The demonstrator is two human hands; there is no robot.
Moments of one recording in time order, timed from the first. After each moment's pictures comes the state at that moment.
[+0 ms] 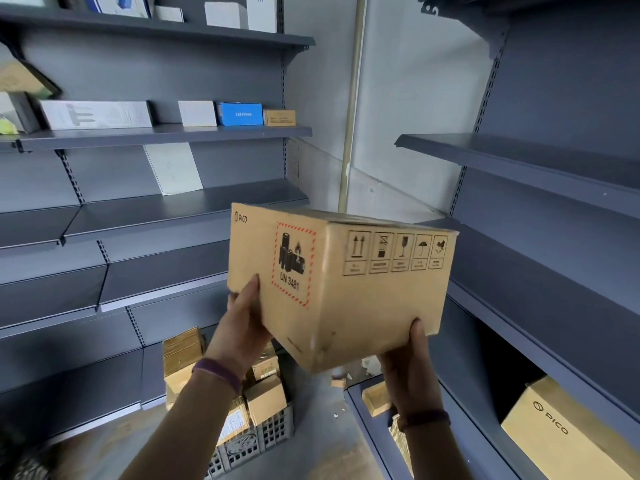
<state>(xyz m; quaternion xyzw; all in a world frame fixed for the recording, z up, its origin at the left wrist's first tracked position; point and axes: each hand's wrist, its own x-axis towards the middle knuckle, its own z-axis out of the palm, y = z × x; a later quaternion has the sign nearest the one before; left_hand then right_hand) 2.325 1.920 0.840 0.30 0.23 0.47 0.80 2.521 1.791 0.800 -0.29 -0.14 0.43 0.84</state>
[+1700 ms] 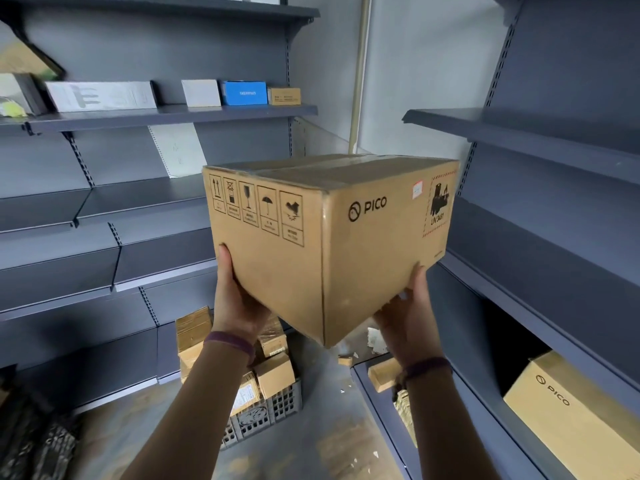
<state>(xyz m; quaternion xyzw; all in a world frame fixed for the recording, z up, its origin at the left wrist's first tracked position) 2.322 1.912 0.851 0.28 0.23 0.53 0.77 2.514 1.798 0.839 -0.35 -0.16 0.47 0.79</state>
